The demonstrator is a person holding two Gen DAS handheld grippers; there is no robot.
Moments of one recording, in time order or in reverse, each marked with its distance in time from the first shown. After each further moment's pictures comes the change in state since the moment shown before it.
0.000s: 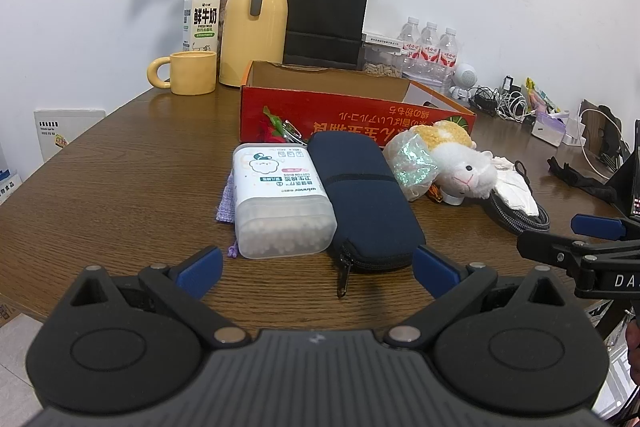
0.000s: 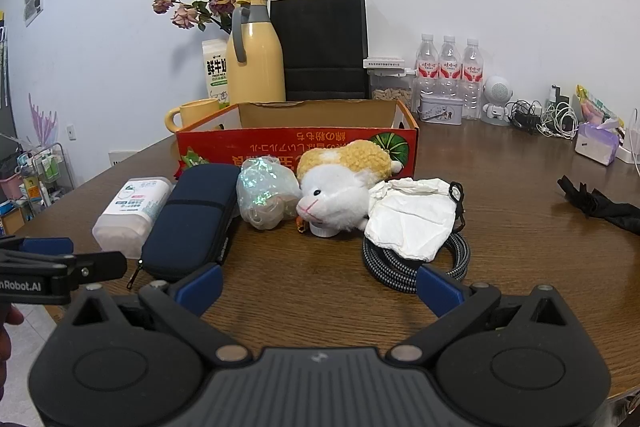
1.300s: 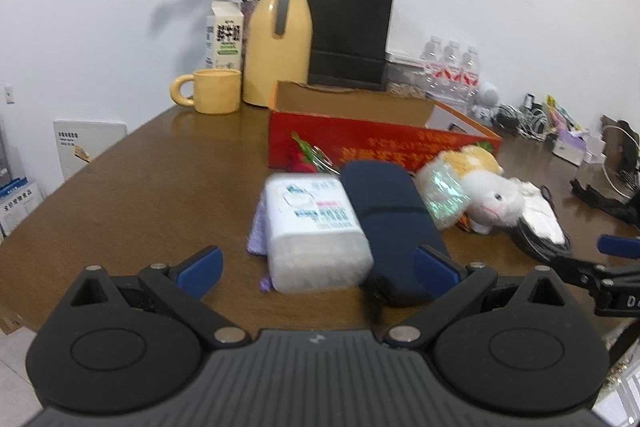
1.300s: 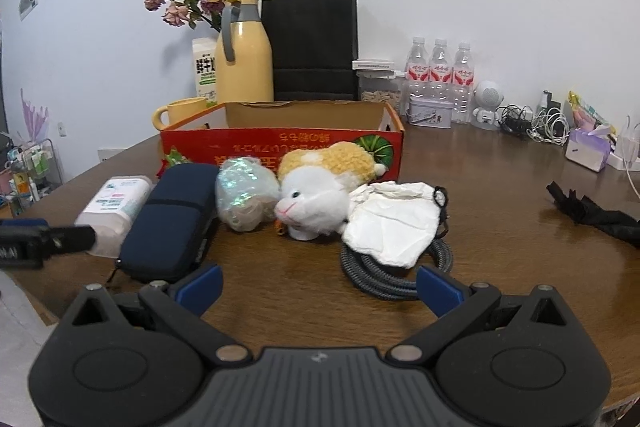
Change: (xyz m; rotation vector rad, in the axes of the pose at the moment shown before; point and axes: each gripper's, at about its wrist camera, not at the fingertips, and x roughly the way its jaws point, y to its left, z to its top) left arm 0.004 0.014 0.017 -0.017 -0.052 0.072; right arm 0.008 -0.014 0.005 -0.023 -0.006 -0.046
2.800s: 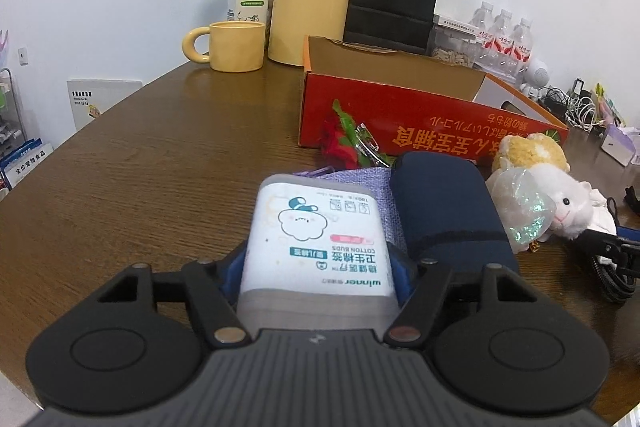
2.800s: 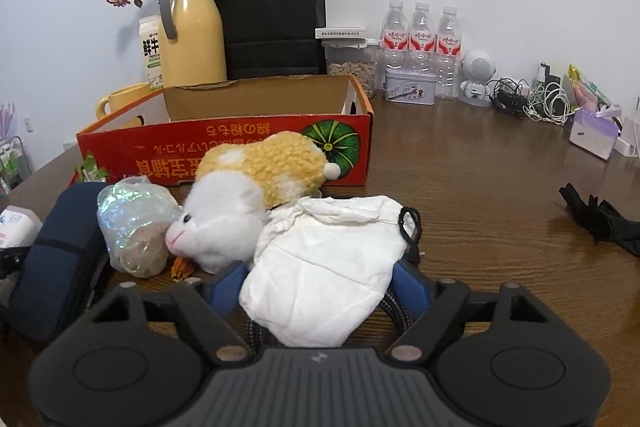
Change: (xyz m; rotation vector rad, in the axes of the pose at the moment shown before) left arm 0.073 0.010 0.014 -0.060 0.133 0.072; right arm 0.089 -0.040 0.028 0.051 0.078 -0.039
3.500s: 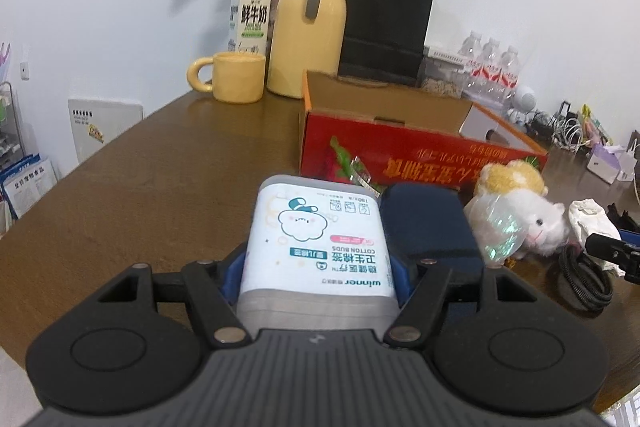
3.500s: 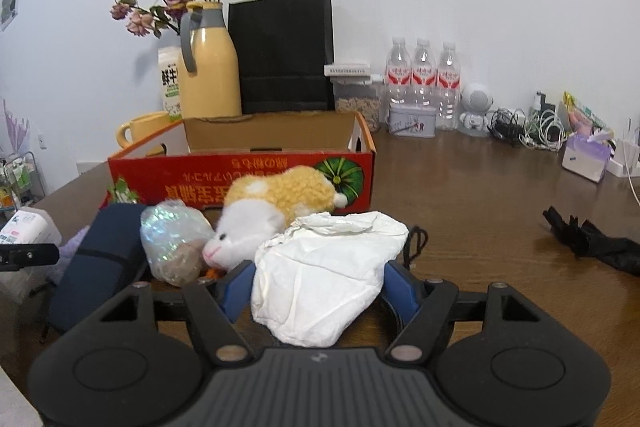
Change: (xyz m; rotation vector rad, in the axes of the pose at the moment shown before) left arm -0.032 0.002 0.009 0.001 -0.086 -0.025; right arm -0.044 0.006 0.003 -0.020 -0.109 0.019
